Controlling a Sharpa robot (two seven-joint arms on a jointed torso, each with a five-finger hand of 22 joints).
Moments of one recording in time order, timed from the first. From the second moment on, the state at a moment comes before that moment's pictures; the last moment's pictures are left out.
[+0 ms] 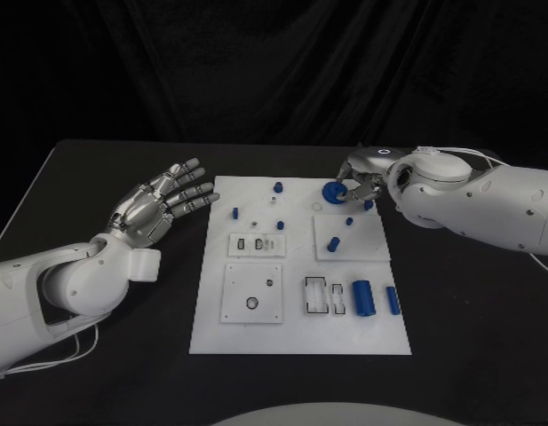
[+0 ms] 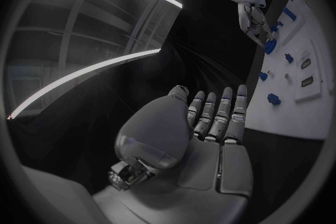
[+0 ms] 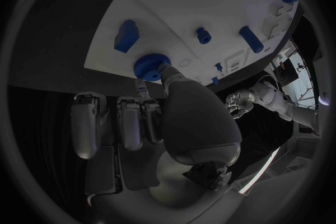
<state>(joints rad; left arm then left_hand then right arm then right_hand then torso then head) 1.22 -1.03 -0.21 1.63 0.28 0.02 0.64 1.49 0.26 -0.13 0.27 0.67 0.51 0.12 0.12 0.06 0.26 0.18 0.55 0.07 0.37 0.25 0.52 0.07 0.12 0.46 0.29 0.29 0.11 1.40 -0.70 -0.24 1.25 -1.53 -0.20 -0.17 1.32 -0.02 0.14 0.18 0.23 0.88 0.12 0.09 0.15 1.47 0.03 1.57 1.31 1.47 -0.02 1.57 1.31 0.02 1.46 0.09 1.49 1.31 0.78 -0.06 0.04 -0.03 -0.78</state>
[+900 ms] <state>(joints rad) 1.22 -1.03 -0.21 1.62 0.28 0.03 0.62 1.49 0.26 -0.12 0.27 0.67 0.51 0.13 0.12 0.06 0.26 0.18 0.55 0.07 0.37 0.26 0.53 0.07 0.12 0.46 0.29 0.29 0.11 1.40 -0.75 -0.25 1.32 -1.53 -0.26 -0.15 1.34 -0.04 0.23 0.10 0.59 0.98 0.14 0.13 0.03 1.47 0.01 1.57 1.31 1.47 -0.04 1.57 1.31 0.02 1.47 0.08 1.49 1.31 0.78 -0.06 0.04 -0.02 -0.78</state>
